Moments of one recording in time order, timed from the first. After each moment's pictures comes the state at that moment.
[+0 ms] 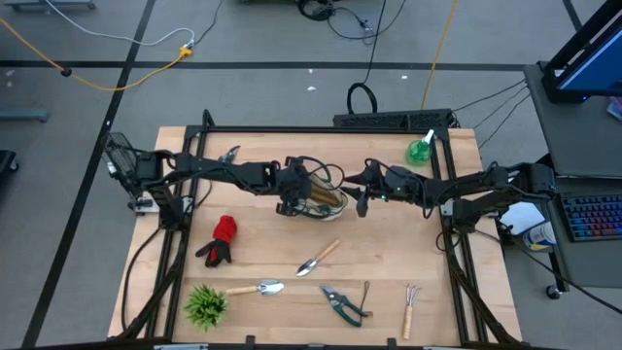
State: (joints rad) left arm 0.16 1.76 1.10 -0.34 -0.24 0.55; right arm -0.18 1.32 0.44 0.59 0.08 0.21
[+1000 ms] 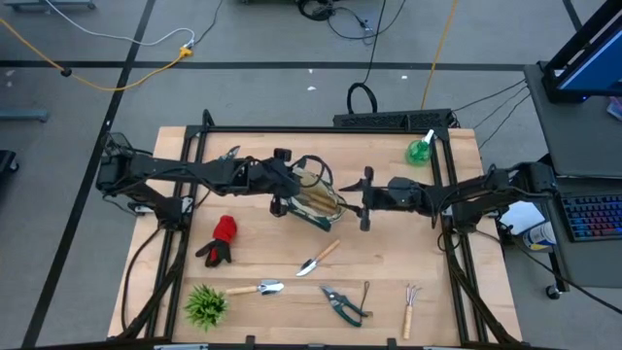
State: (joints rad) left arm 0.08 1.46 1.10 -0.35 -0.29 0.51; right arm -0.04 1.31 0.44 0.67 0.08 -0.20
